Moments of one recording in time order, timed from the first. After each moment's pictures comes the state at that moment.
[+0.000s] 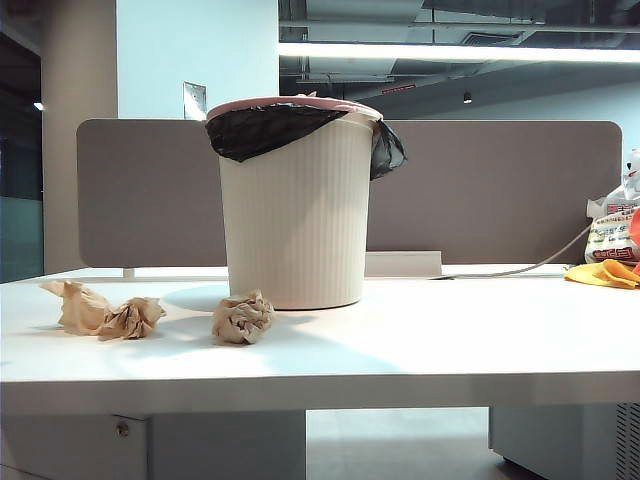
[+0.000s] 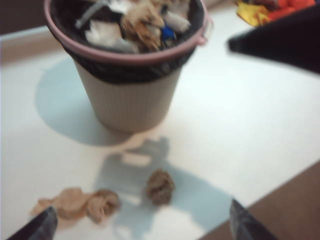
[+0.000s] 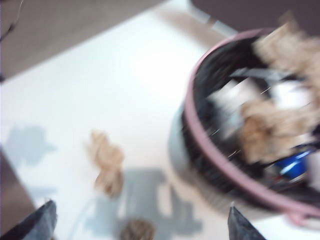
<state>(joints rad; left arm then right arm) -0.40 1.10 1.54 -0.94 0.10 -0.06 0.63 1.94 2.42 -1.03 -0.22 -0.11</state>
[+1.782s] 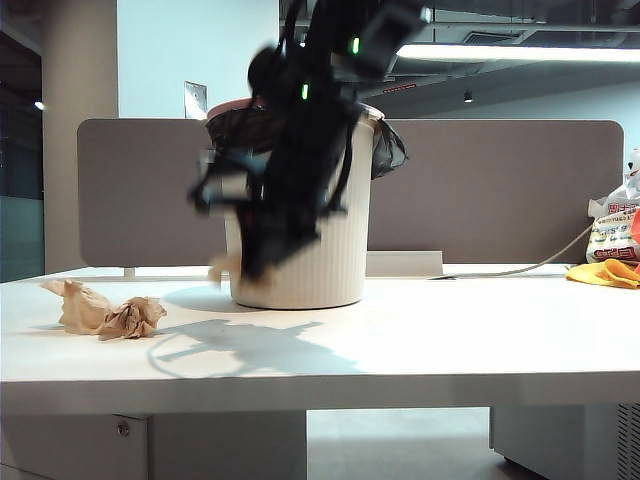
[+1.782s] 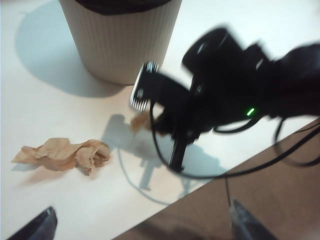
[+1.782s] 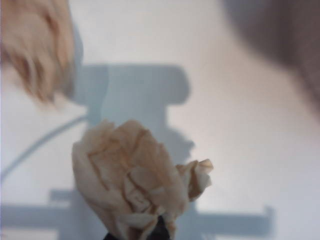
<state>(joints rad) -0.40 0.98 1.35 -0.98 0.13 -0.08 0.72 2.11 1.71 -0.51 -0.07 -0.08</state>
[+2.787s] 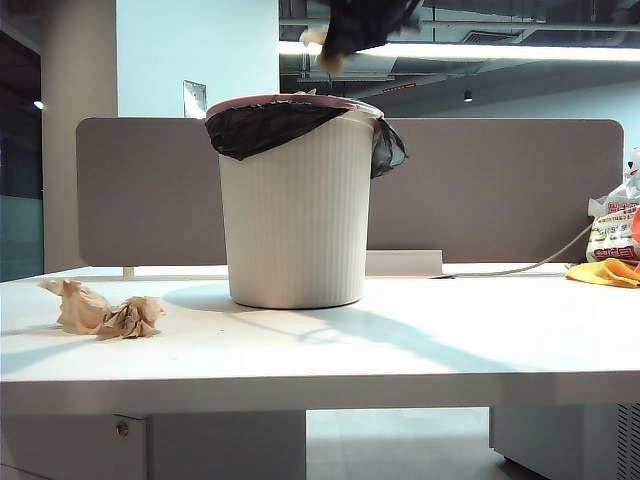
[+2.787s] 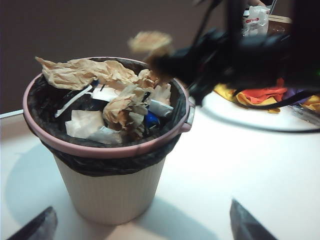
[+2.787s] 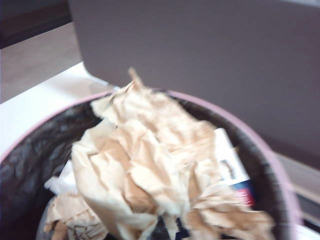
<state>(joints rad) -0.40 1.16 1.35 -0.39 0.17 -0.08 0.44 2.13 2.29 -0.39 -0.16 -0.03</state>
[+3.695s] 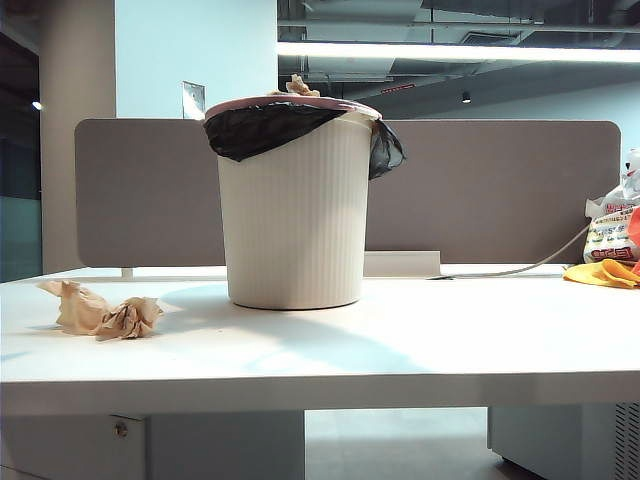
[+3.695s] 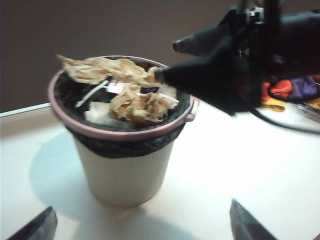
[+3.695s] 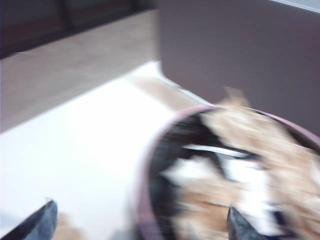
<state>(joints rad) -0.39 1.02 1.35 -0.53 0.11 -0.08 0.57 2.01 2.34 -0.60 -0.26 -0.08</state>
